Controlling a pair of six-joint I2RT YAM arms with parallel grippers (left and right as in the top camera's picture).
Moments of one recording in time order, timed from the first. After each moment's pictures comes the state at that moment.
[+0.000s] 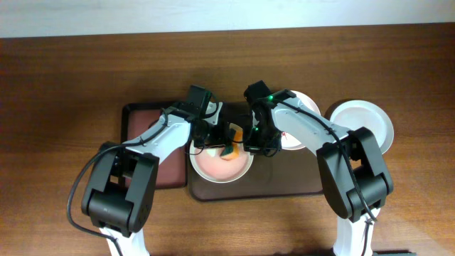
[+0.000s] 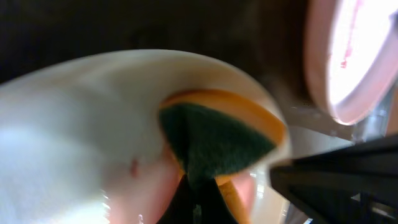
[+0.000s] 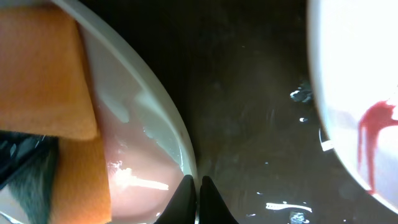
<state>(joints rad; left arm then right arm) -0.38 1.97 1.21 -0.48 0.51 -0.33 0.44 2.05 1.42 -0.94 -0.27 0.47</state>
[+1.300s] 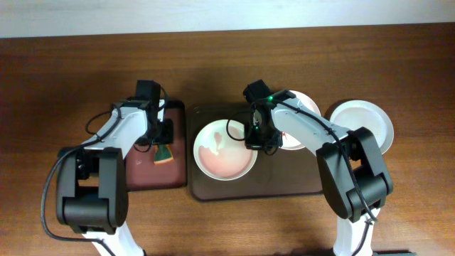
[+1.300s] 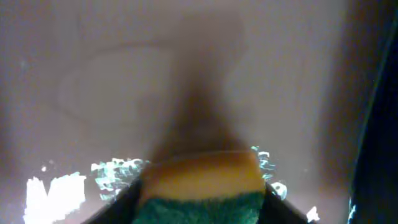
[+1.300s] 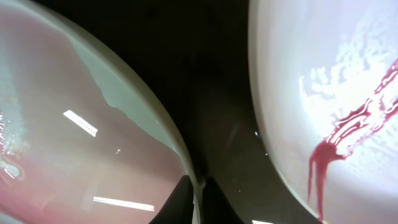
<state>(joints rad) -0.09 1.94 1.23 -0.69 -0.01 -0.12 0.44 2.05 1.41 -0.89 -0.17 0.46</state>
